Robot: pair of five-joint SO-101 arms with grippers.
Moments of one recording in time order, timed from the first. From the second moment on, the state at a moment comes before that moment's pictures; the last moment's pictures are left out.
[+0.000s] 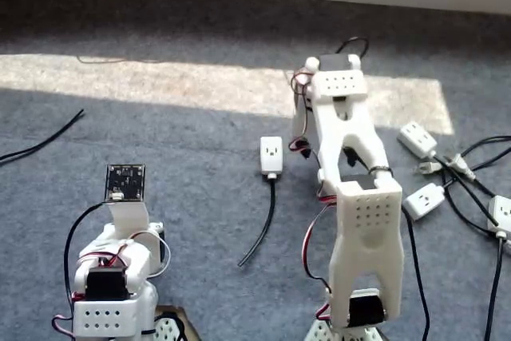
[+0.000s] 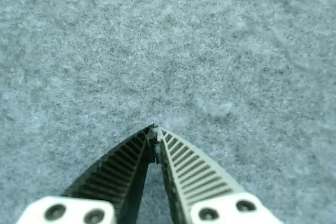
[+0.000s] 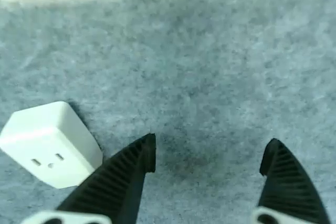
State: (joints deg) left arm -7.3 -101.7 96.7 74.9 2.6; right arm -13.2 45.3 -35.1 96.9 -15.6
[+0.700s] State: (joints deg) left arm -7.3 -101.7 96.7 74.9 2.6; right arm -39.2 45.4 -40.3 98.7 -15.5
